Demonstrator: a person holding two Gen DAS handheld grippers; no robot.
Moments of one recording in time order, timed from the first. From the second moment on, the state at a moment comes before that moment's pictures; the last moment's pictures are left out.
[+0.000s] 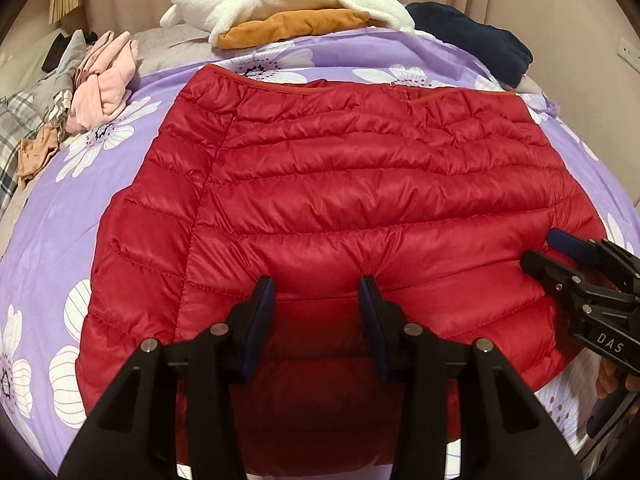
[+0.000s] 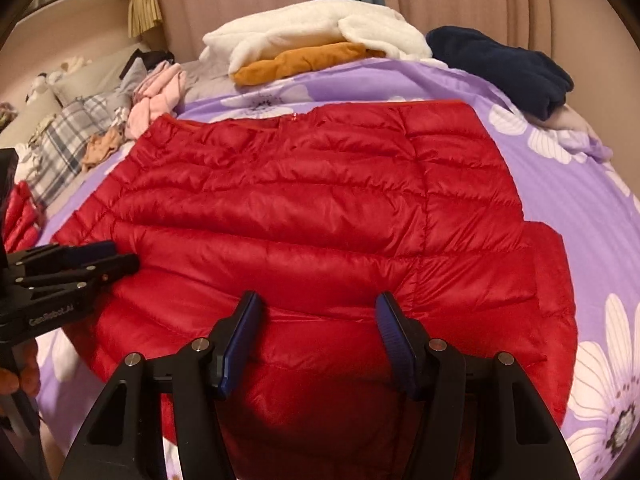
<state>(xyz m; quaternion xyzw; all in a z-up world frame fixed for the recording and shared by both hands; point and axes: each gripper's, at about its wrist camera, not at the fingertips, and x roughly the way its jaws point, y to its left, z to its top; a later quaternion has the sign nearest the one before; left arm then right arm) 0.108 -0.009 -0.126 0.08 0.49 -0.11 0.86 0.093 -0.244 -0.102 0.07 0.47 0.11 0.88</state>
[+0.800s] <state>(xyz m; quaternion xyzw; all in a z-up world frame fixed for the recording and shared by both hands) 0.086 0.039 -0.117 0.04 0.49 -0.05 0.87 0.069 -0.292 -0.106 0.09 0.48 0.04 0.87</state>
